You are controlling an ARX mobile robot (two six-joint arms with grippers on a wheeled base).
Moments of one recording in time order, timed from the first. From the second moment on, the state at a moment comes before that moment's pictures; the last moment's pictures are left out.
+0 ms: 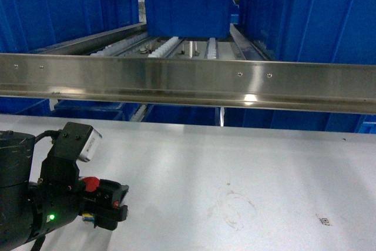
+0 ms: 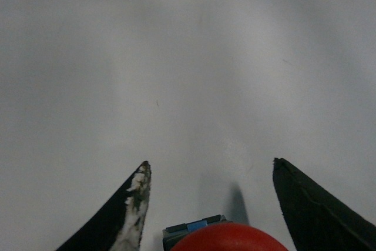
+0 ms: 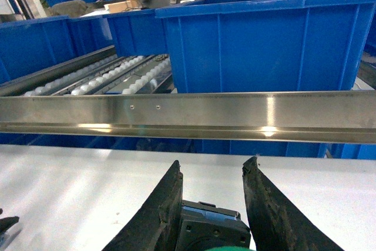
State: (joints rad) left arm -0.16 2.19 0.59 0.98 0.15 0.01; right arm -0.37 0.63 0.25 0.31 -0.52 0.13
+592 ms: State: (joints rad) left arm -0.07 1.73 0.49 0.78 0.25 -0.03; right arm -0.37 0.63 0.25 0.31 -0.52 0.13
